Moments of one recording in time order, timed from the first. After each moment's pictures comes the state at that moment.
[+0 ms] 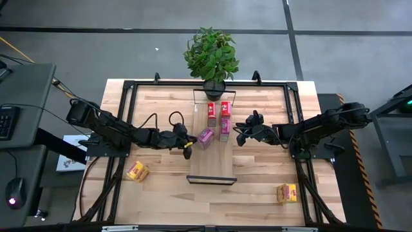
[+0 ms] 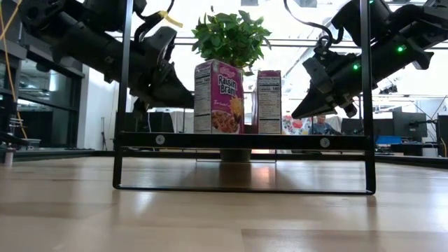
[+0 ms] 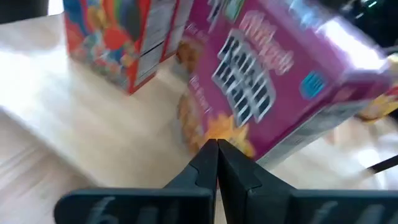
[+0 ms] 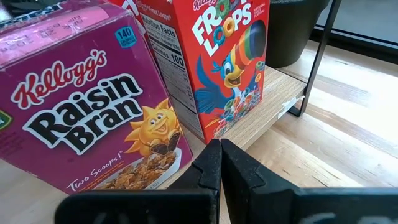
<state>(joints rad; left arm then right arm) -0.16 1.51 0.51 0.54 -0.39 -0.60 0.07 1.30 0.41 0.32 0.59 0.56</state>
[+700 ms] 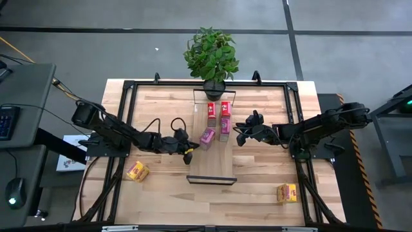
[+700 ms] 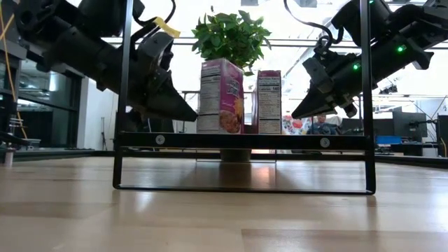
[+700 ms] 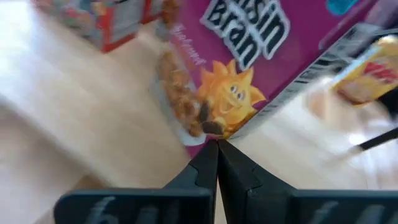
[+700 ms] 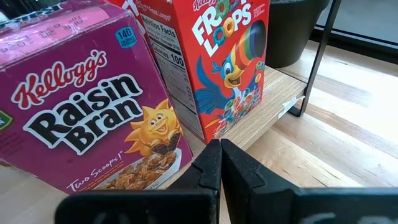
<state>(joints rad) -0.21 1.59 0.51 0.59 -0.38 -0.68 0.07 1.30 0.41 0.32 0.59 0.56</state>
